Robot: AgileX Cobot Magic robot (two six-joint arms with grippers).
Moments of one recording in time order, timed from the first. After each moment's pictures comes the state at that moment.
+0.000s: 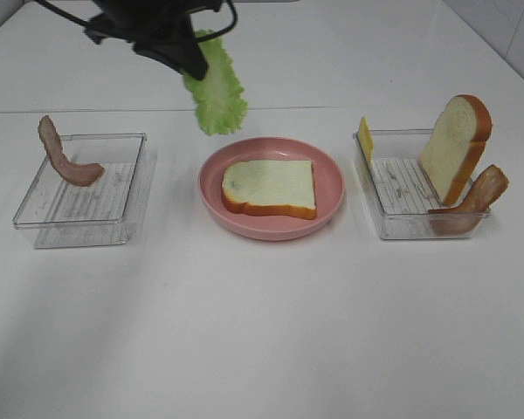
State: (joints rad) left arm -0.36 2.09 -1.96 -0.46 1.07 0.11; right arm 0.04 0.00 -0.50 -0.05 1.05 0.06
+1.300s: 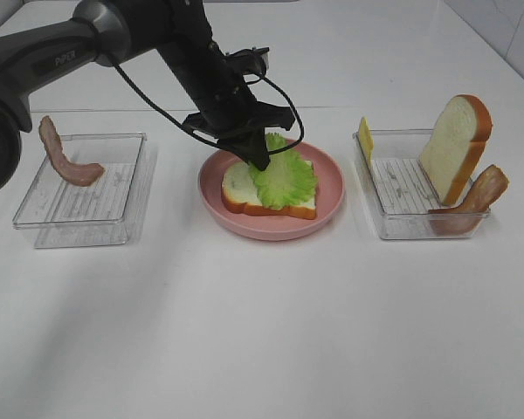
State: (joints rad) left arm -0.44 2.61 -2.41 -0.43 1.17 0.12; right arm 0.04 0.00 -0.50 -0.05 1.05 0.06
